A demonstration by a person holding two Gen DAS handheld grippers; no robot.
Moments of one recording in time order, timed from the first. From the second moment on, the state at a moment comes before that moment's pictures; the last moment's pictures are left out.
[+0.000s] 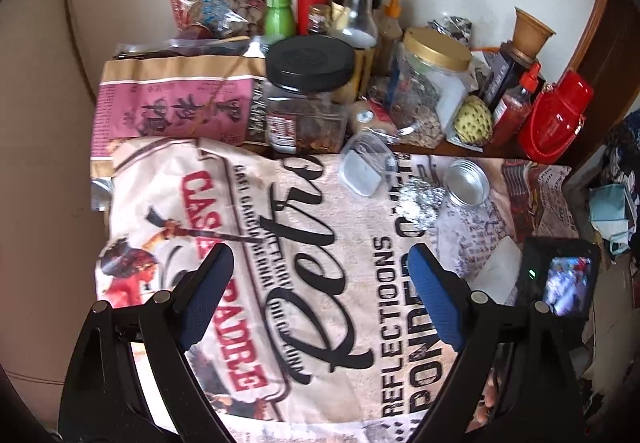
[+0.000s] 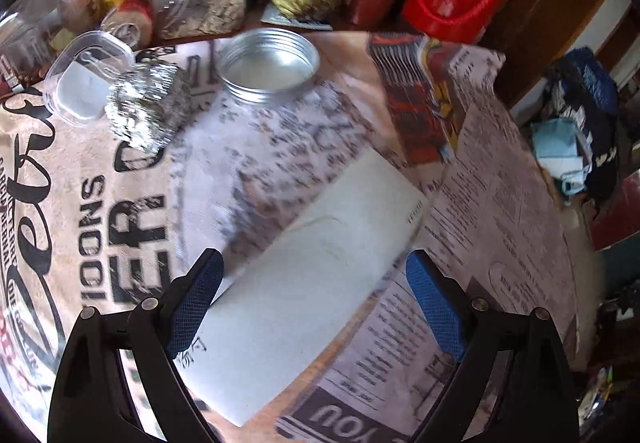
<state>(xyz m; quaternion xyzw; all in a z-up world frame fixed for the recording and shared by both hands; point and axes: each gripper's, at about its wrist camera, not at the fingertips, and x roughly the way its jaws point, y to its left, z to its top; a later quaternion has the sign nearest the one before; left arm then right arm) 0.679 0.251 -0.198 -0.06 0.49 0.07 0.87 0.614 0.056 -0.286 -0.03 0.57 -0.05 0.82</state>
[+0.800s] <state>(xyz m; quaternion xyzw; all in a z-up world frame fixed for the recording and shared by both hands) 0.804 0.184 -0.320 -0.12 0.58 0.00 0.81 0.618 -0.096 -0.280 0.11 0.56 0.03 0.82</state>
